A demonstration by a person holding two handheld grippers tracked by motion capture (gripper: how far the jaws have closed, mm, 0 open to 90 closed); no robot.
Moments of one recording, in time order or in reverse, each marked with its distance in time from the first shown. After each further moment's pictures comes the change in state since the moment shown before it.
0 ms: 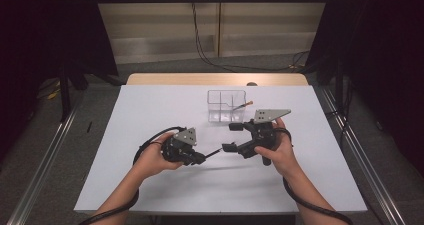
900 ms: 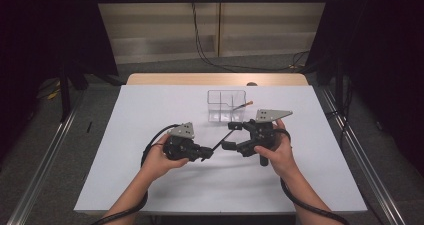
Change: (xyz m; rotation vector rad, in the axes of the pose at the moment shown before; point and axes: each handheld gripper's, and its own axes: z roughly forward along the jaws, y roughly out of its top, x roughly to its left) left arm 0.000 0.000 0.005 -0.266 -0.018 -0.131; right arm 0.000 -0.002 0.001 -0.066 0.001 0.033
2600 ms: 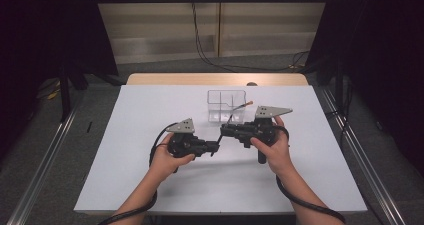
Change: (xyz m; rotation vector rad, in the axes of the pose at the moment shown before) left arm 0.003 0.002 0.011 -0.178 0.008 -0.085; right arm -0.004 0.005 0.003 -0.030 -0.053 0.041
